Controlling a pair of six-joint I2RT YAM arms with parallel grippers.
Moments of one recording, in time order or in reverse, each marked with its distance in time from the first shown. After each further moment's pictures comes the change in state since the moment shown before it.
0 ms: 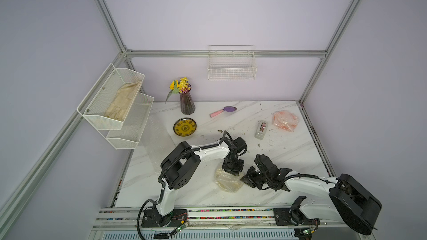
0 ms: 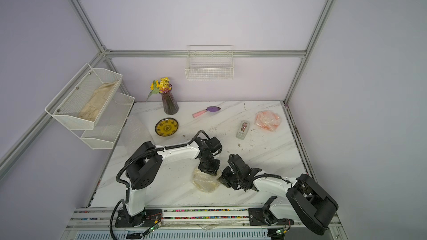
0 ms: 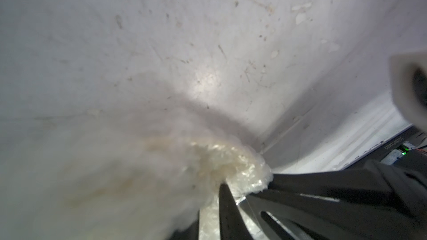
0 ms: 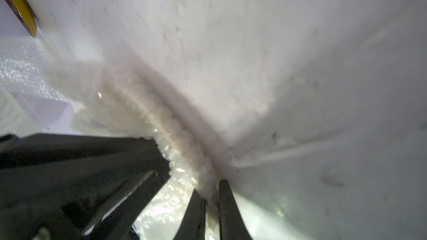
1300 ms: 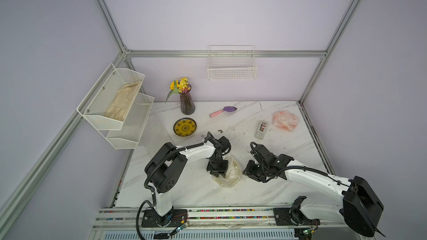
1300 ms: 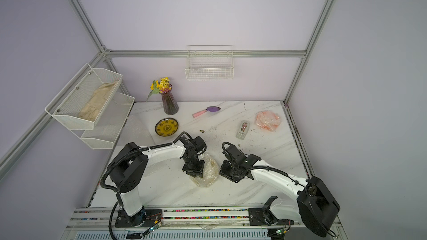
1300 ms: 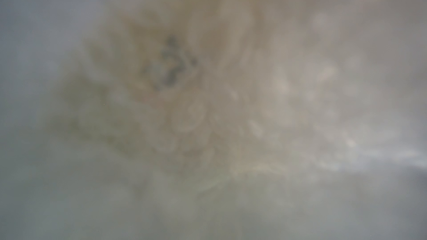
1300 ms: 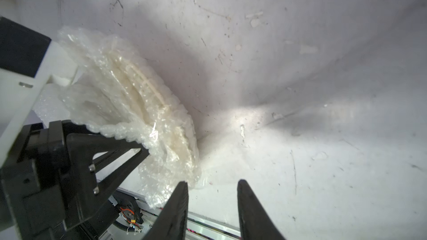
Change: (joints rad) left arm 0.137 -0.166 -0.209 -0.052 0.029 0.046; right arm 0.001 -0.034 0.332 -0.560 0.137 -0.263
